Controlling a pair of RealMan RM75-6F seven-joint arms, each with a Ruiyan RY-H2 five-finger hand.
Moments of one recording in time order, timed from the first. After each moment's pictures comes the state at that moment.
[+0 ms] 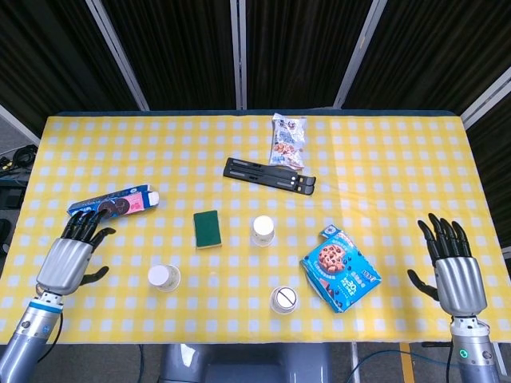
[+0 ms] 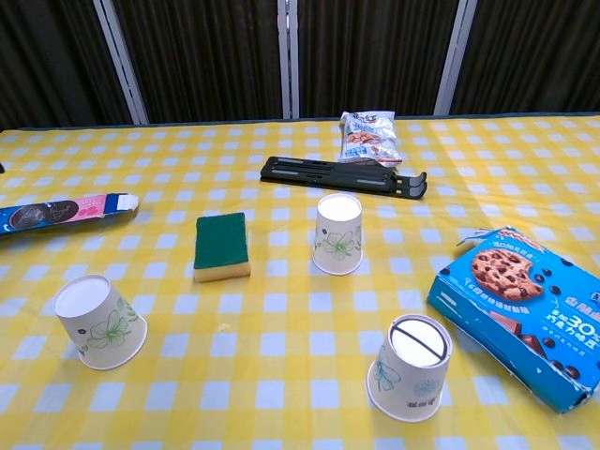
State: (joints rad) left arm -0.25 -1.23 -0.05 -1.68 1.54 1.30 0.28; right arm 0.11 -1.28 0.10 -1.51 -1.60 1.60 -0.10
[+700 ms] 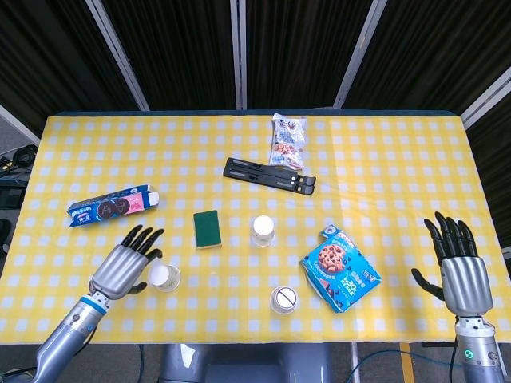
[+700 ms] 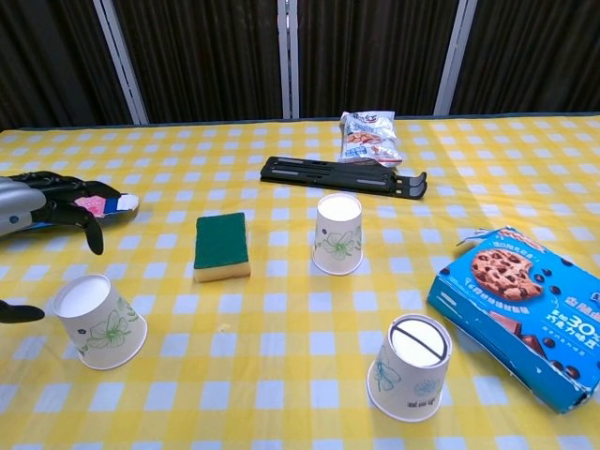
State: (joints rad) left arm -0.39 -1.27 -0.02 -1.80 1.44 1.06 0.52; right arm 0.10 -1.26 0.10 -1.52 -1.59 1.61 -0.07
